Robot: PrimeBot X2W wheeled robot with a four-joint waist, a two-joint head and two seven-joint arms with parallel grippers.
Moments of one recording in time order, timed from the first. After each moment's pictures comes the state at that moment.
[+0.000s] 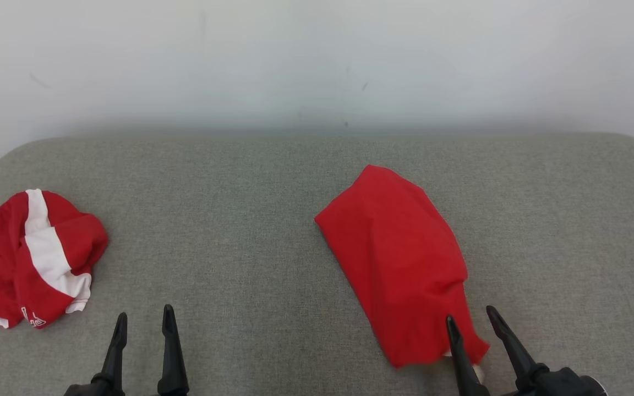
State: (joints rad) left arm 0.04 0.05 -0.07 0.08 -0.29 0.03 -0.26; right arm 0.08 -0.07 0.15 0.12 0.10 0.13 -0.26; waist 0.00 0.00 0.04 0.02
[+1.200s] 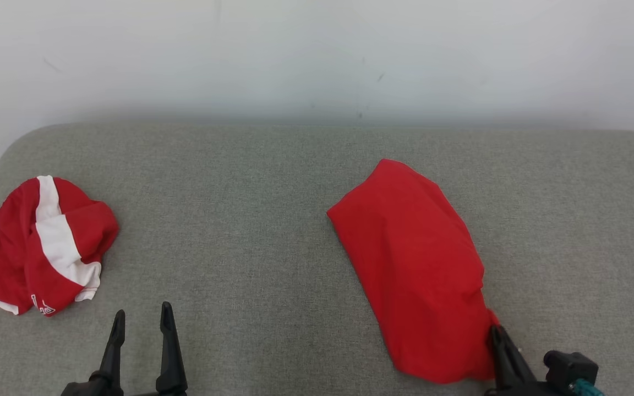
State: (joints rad) left arm 0.03 0.05 -0.06 0.07 -0.29 0.03 -0.26; right arm -0.10 -0.05 0.02 0.57 0.27 0.13 -0.26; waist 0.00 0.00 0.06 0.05
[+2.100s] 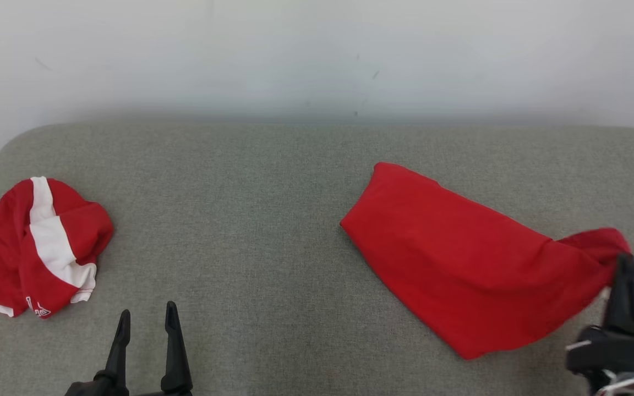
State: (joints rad) left arm 0.03 0.05 -0.09 0.07 -0.31 0.04 -0.26; right arm -0.11 -0.07 -0.29 0.23 0.24 0.13 -0.26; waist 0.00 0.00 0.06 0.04
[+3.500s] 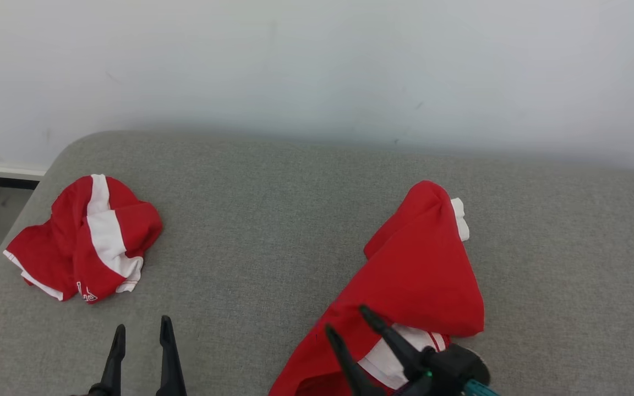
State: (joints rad) left arm 0.07 0.05 -0.07 0.08 -0.31 0.04 -0.26; right arm -0.17 -0.07 0.60 0.27 0.40 0.13 -0.26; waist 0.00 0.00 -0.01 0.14
